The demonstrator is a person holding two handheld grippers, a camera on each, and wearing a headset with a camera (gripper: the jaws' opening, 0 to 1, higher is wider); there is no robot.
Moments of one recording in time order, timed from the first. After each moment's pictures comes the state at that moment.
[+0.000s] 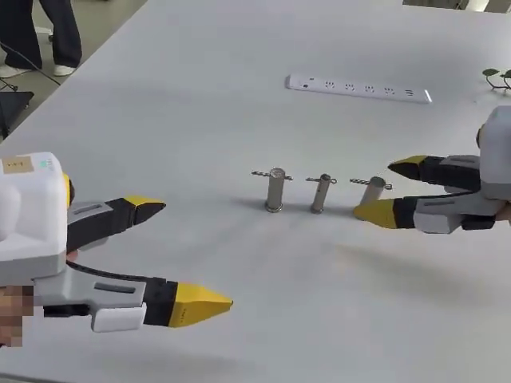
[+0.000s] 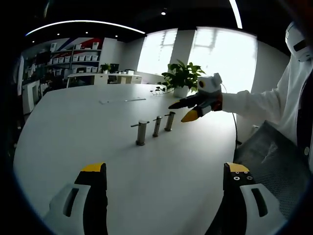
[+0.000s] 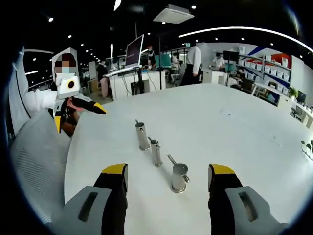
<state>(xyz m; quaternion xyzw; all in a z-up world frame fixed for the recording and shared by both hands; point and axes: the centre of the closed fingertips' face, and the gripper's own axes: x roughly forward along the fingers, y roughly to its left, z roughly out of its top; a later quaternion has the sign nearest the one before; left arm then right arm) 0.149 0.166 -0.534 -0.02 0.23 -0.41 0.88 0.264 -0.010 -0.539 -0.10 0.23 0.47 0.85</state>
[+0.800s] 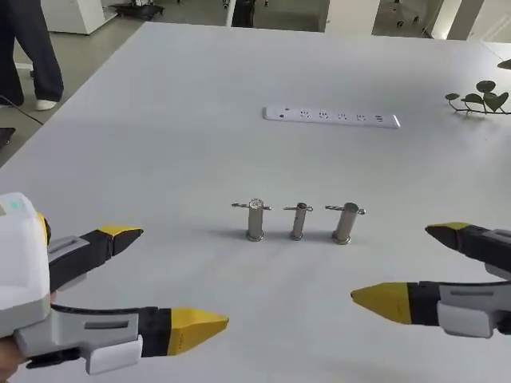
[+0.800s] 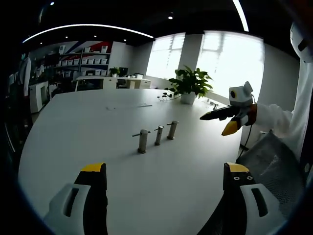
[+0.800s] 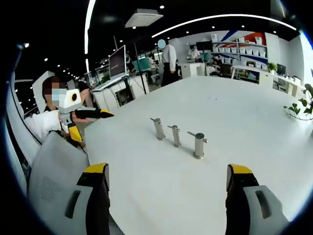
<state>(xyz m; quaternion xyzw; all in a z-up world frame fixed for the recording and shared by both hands) 0.141 0.157 -0.507 -0.03 0.22 -0.37 0.90 0.174 -0.040 -0.514 -0.03 0.29 0.40 0.87</state>
